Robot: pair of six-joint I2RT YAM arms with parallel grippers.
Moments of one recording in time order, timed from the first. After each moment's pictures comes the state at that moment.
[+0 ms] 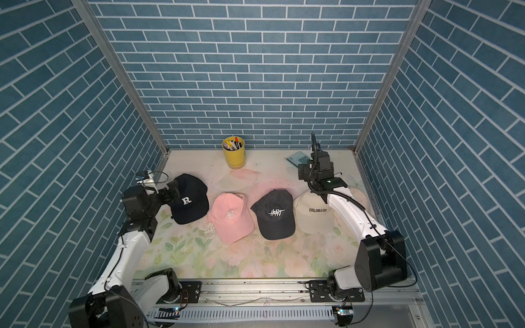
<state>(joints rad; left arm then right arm) 0.19 0.95 0.48 0.21 0.08 -0.12 0.25 1.36 1.04 -0.24 0.26 0.05</state>
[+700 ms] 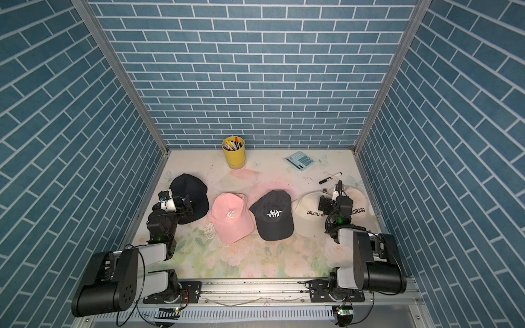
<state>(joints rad) 0.09 1.27 0.14 0.96 -0.03 0.01 -0.01 1.45 0.33 0.68 0.02 -0.01</state>
